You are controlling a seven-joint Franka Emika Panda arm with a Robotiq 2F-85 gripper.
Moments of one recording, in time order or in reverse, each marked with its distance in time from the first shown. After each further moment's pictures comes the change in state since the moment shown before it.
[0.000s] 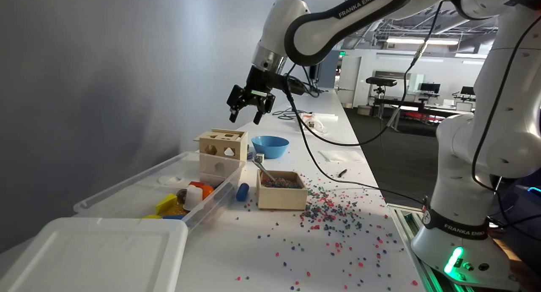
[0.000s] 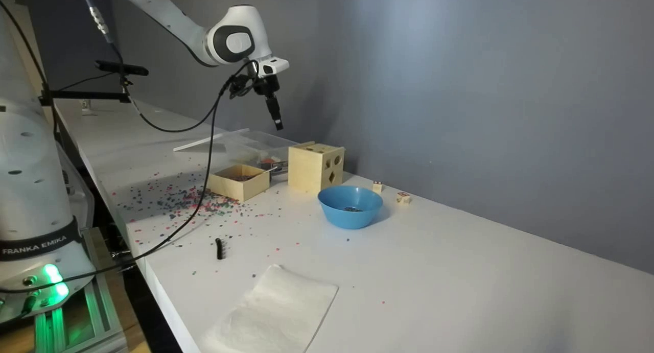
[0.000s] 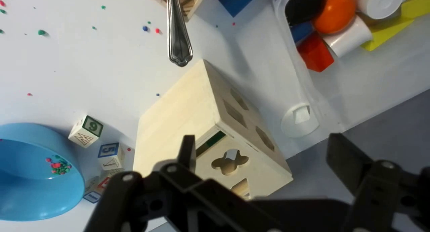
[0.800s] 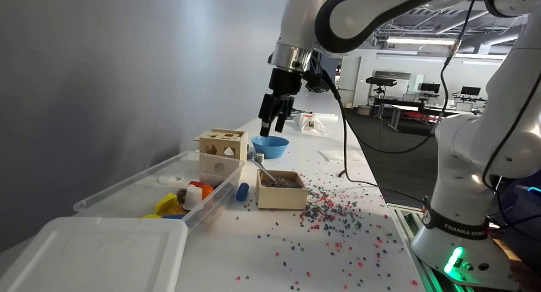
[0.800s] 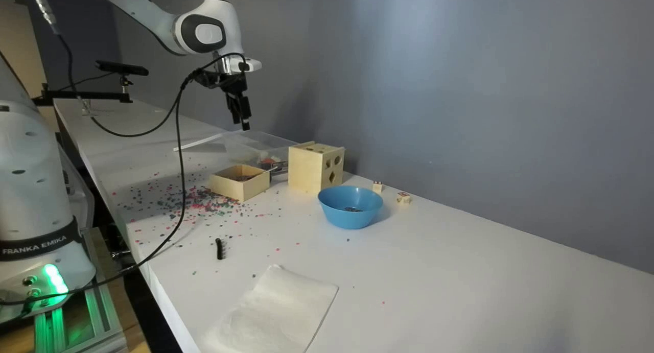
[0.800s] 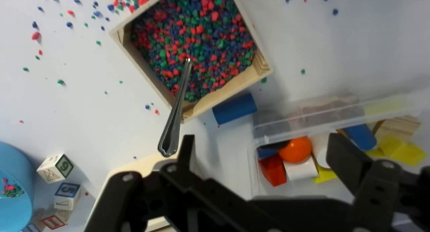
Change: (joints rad) arm 0.041 -0.194 0.069 -0.154 0.089 -0.217 -0.329
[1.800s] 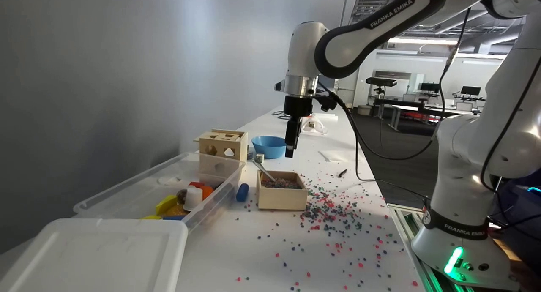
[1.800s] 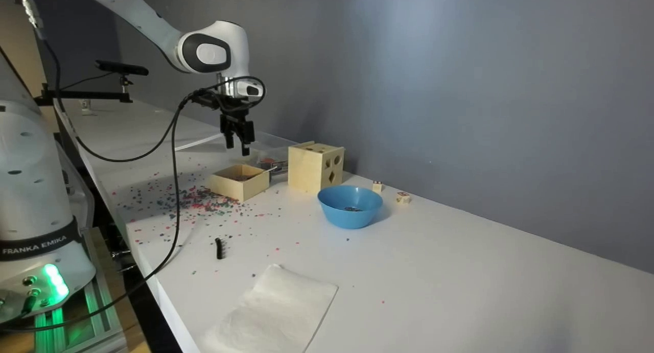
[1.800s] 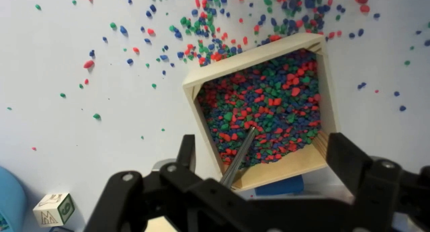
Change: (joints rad) arm -0.042 0.011 -0.086 -0.118 -0.010 -0.017 -0.337
